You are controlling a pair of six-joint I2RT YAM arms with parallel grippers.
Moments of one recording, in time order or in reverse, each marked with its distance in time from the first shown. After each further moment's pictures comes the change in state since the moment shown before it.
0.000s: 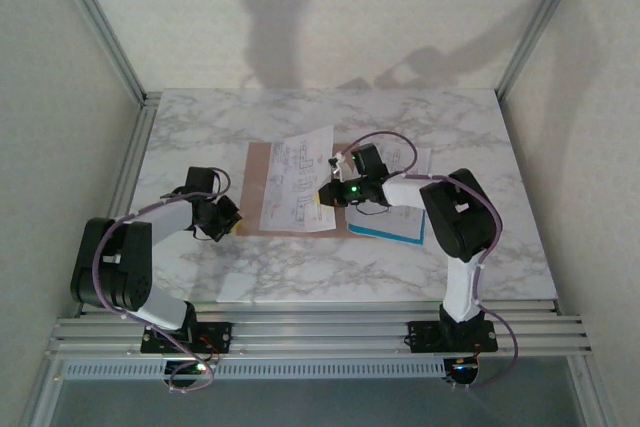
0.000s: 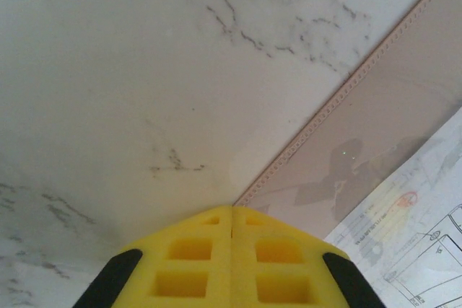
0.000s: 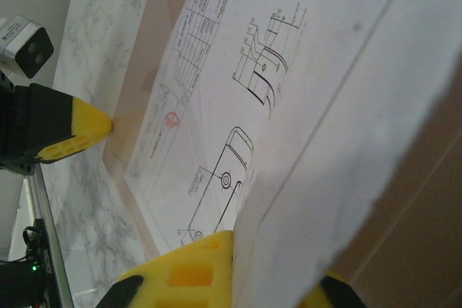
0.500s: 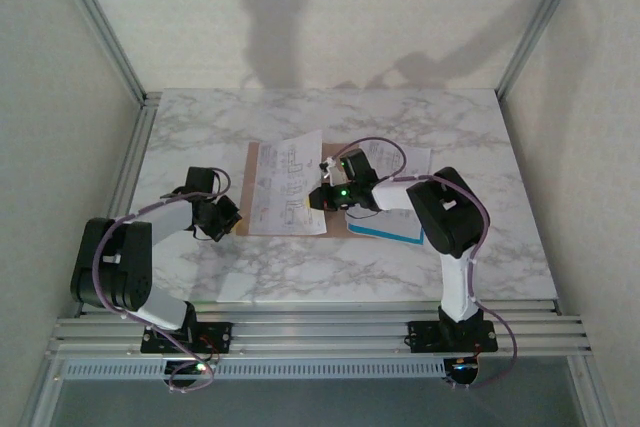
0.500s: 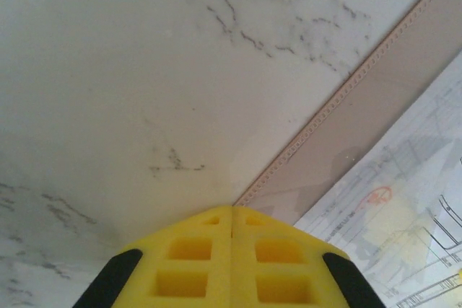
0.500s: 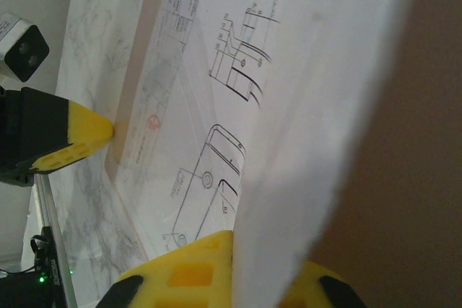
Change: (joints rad) left arm 0.000 0.000 -0.001 0.001 0.000 0.000; right arm 0.056 0.063 0.013 0.082 0.012 0.092
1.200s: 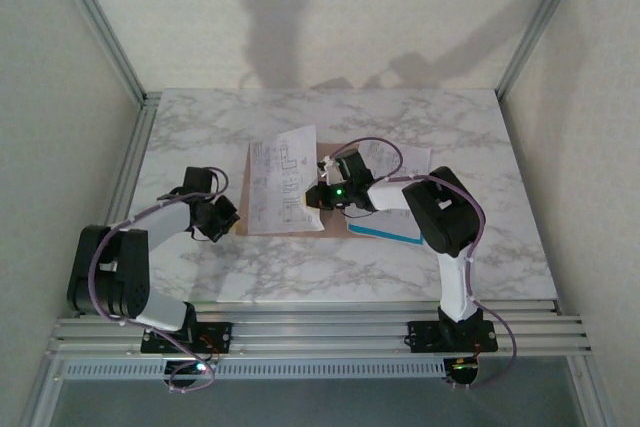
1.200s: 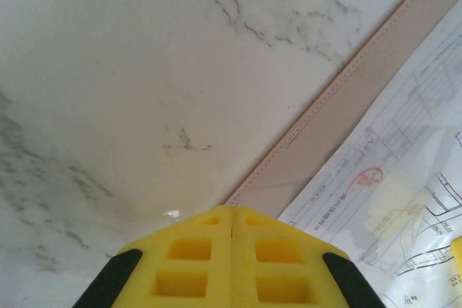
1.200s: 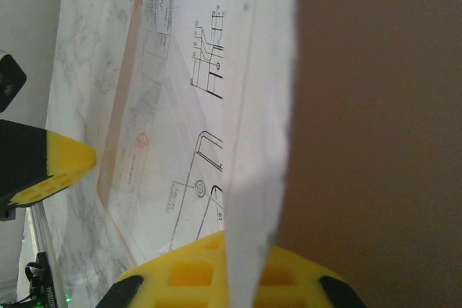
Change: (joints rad) left arm 0.010 -0.058 -0.003 -0.045 -0.022 0.007; right arm 0.019 0.019 0.023 0.015 0.062 0.060
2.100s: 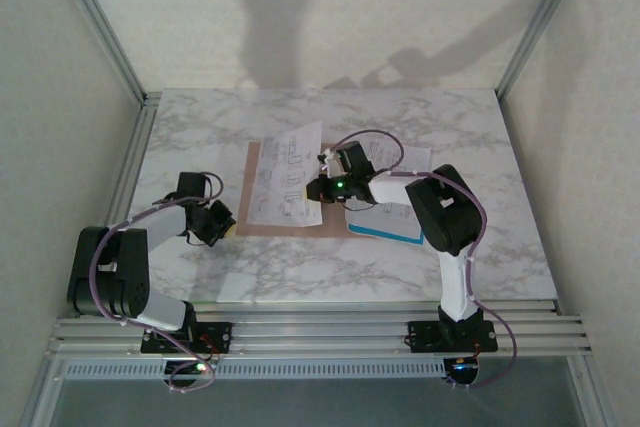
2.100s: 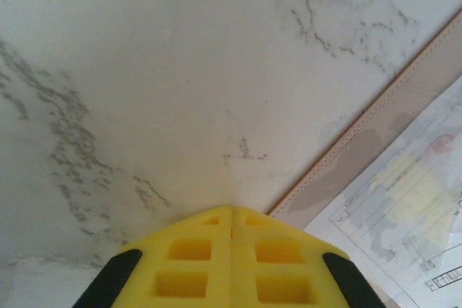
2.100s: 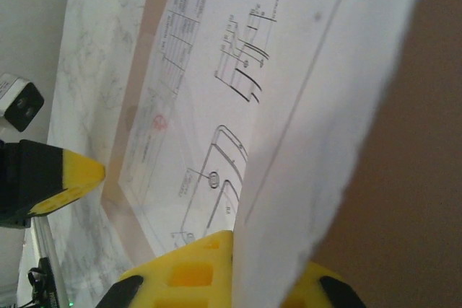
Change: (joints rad) left arm 0.043 0.012 -0.047 0.032 0.048 0.019; right arm -0.017 0.003 0.071 -0.073 -0.020 -0.037
